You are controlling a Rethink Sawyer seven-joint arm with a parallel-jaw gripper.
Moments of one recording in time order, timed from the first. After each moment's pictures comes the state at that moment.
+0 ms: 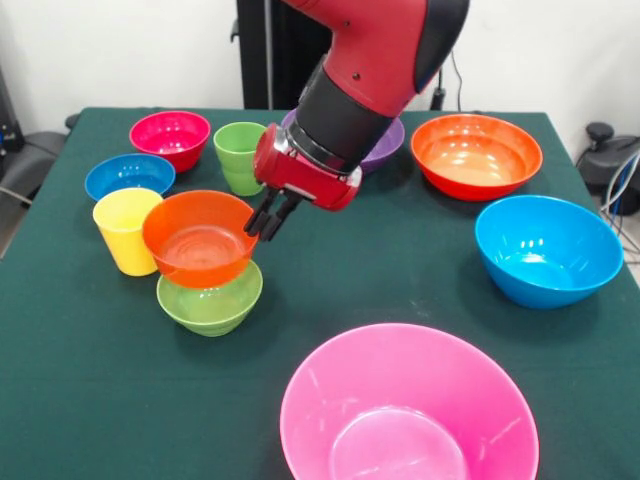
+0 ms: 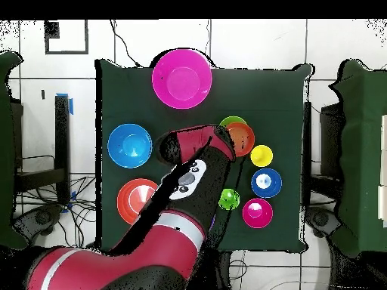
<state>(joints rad) 0.11 -0.29 -0.46 1.29 -0.20 0.48 1.86</state>
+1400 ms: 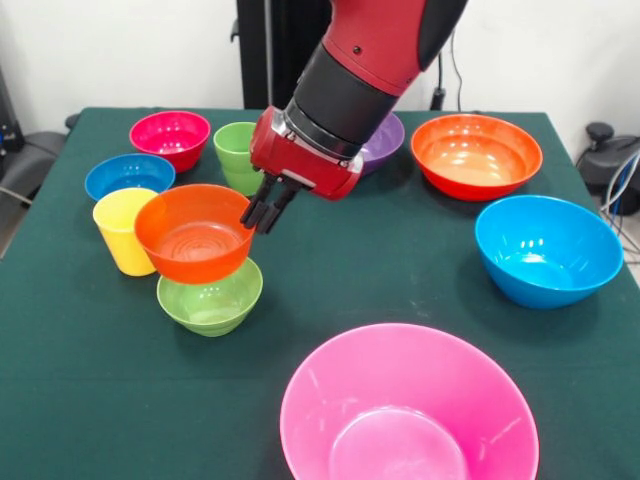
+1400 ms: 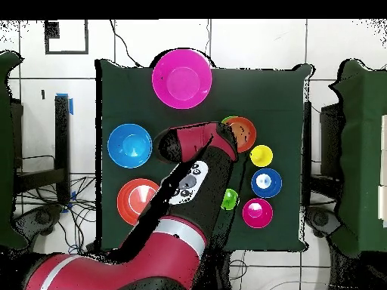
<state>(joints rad) 0.10 -0.32 -0.46 1.29 -0.20 0.48 1.86</state>
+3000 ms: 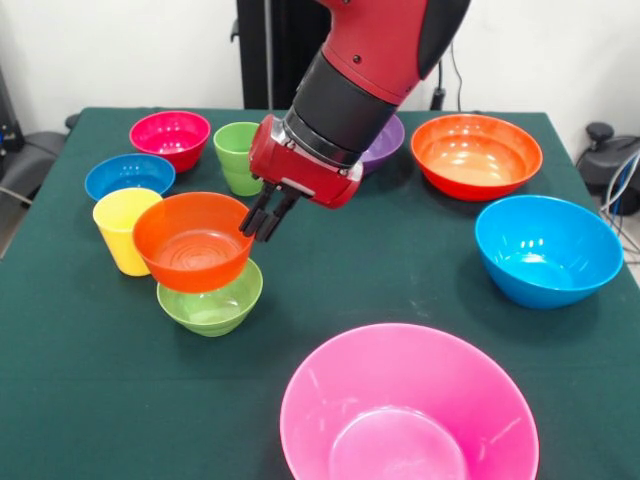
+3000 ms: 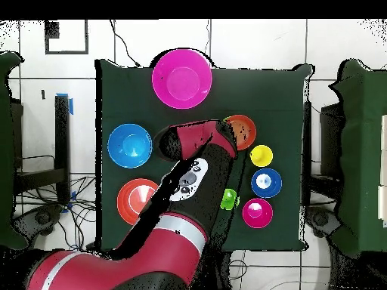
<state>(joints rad) 0.10 -0.30 -0.46 1.27 -0.20 0.48 1.86</state>
